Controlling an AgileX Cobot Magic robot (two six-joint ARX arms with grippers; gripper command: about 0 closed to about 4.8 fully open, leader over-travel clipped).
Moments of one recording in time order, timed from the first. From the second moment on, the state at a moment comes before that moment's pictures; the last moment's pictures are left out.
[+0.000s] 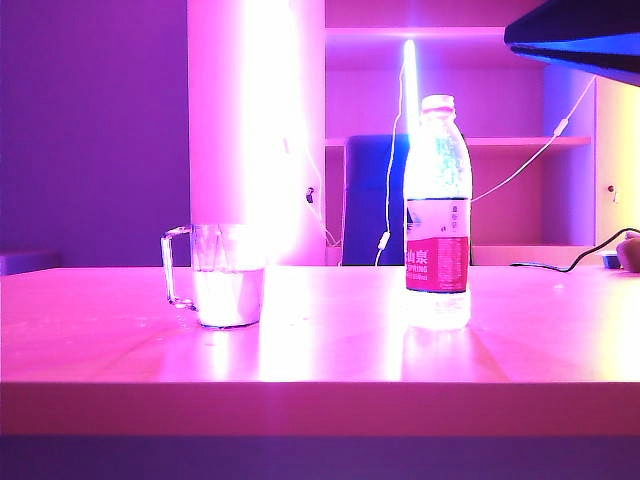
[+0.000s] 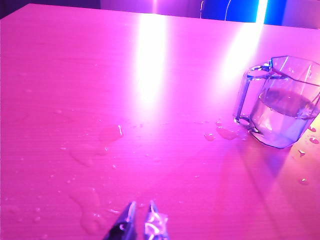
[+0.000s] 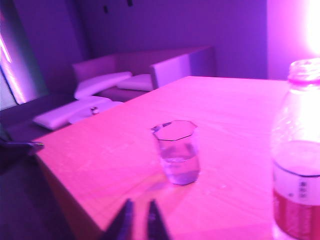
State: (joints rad) left arm 0.04 0.00 0.01 -0.16 0.13 -0.06; right arm 0.42 0.57 0.16 0.51 -0.37 0.19
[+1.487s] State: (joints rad) left arm 0.04 0.00 0.01 -0.17 0.13 -0.06; right arm -0.05 0.00 0.01 -0.18 -0.11 0.01
